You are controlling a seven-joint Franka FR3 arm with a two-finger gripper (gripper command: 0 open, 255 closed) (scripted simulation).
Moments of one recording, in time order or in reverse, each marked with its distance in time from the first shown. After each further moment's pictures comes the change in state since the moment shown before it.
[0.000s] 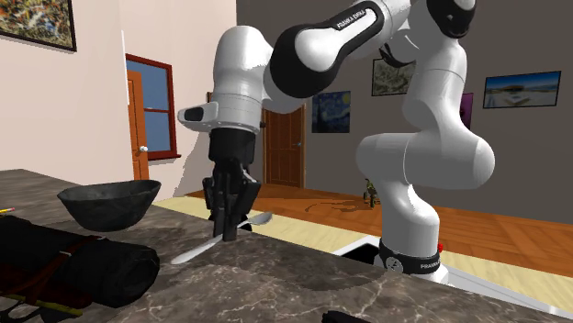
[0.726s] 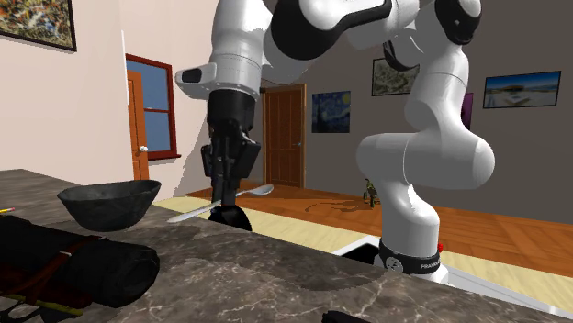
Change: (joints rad) arm -0.013 -0.077 0.054 0.098 -0.002 -0.172 0.043
